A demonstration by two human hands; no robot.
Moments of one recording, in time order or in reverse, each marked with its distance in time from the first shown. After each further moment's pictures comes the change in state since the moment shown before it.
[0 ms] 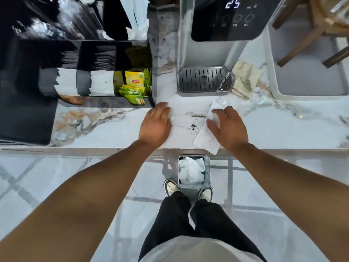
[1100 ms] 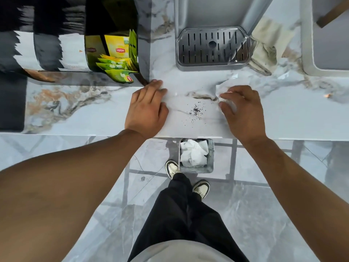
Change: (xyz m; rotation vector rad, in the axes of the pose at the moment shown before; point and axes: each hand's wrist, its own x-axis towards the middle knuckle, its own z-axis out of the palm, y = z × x) left_hand 0.001 -0.011 0.018 -0.021 0.072 -0.005; right_hand 0.005 0.019 0.018 0.238 0.107 0.006
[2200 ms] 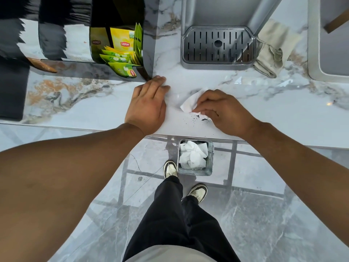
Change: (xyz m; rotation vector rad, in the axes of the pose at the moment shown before) left_hand 0.000 0.002 -0.004 0.045 -0.011 0.039; right_hand 0.022 -0.023 0.007 0.208 -0.445 -0.487
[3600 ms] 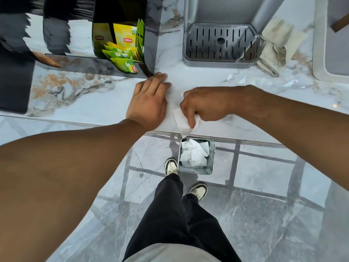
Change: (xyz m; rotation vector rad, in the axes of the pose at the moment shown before) left_hand 0.000 0.004 -0.003 0.035 -0.049 -0.024; right_hand 0.066 -0.018 -0.013 -0.129 -0.705 -0.291
